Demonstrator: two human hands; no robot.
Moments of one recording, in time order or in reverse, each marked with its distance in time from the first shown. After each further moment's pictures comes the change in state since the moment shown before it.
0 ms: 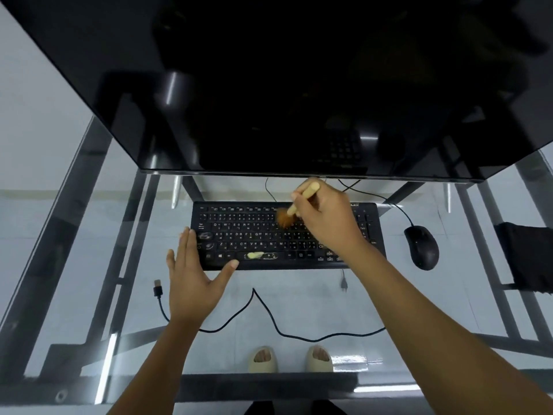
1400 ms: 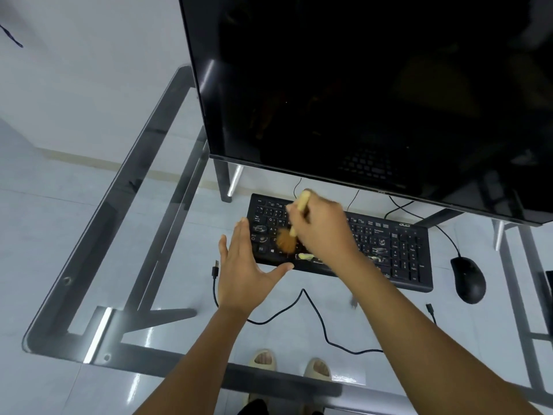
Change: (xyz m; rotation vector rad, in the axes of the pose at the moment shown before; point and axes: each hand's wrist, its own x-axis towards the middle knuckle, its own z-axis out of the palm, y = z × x) left_hand -0.003 -0.004 -0.006 -0.117 0.050 -0.016; right_hand 0.004 -0.073 0.091 -0.230 -0.138 -0.028
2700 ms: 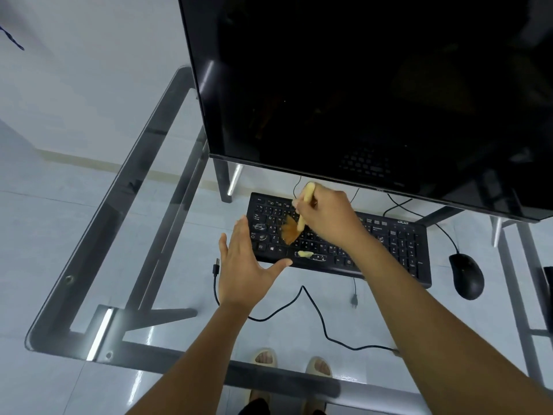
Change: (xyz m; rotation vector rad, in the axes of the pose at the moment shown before) left_hand 0.001 0.009 -0.008 -0.012 0.030 -0.038; right_hand 0.021 0.017 -0.012 0.077 -0.073 0.099
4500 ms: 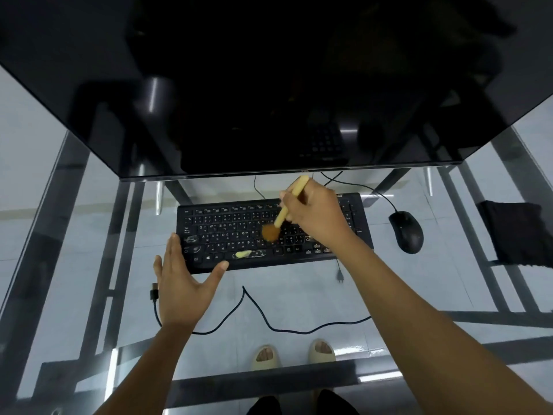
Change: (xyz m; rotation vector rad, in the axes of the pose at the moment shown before) left_hand 0.001 -0.009 0.013 0.069 -0.059 -0.013; right_hand -0.041 0.078 -0.060 0.277 0.193 0.119
